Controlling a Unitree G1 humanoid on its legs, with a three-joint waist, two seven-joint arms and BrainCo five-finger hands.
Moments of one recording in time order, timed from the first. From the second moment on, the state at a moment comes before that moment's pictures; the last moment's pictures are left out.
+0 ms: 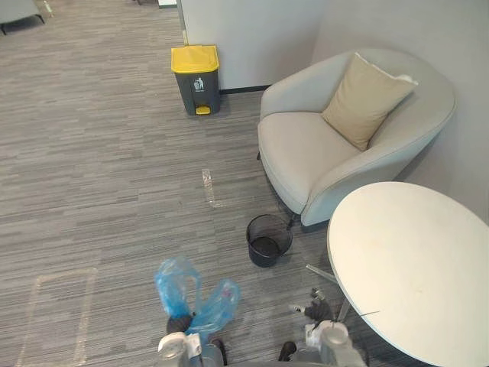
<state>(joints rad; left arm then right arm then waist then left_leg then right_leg) 0.13 0.01 0.16 0.80 0.00 0.01 0.17 0.05 0.04 -0.08 0.82 -0.07 -0.02 -0.14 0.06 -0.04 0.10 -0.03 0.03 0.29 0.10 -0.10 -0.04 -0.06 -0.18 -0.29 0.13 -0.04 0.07</state>
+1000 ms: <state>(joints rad) 0.12 -0.04 0.24 0.82 0.00 0.01 0.17 0.03 0.04 -0.19 0.89 -0.07 -0.01 -0.17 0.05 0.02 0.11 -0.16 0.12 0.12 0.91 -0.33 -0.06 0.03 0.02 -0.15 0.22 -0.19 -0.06</state>
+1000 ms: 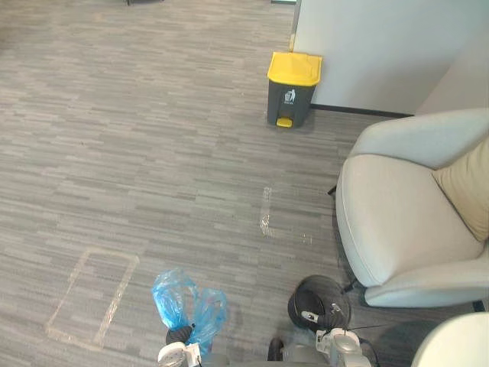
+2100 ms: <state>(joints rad) 0.07 -0.06 0.30 0.88 -0.02 0.01 0.17 -0.01 0.06 -0.27 0.94 -0.05 0.01 -0.20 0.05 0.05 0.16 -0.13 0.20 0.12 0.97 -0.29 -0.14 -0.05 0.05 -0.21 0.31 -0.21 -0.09</state>
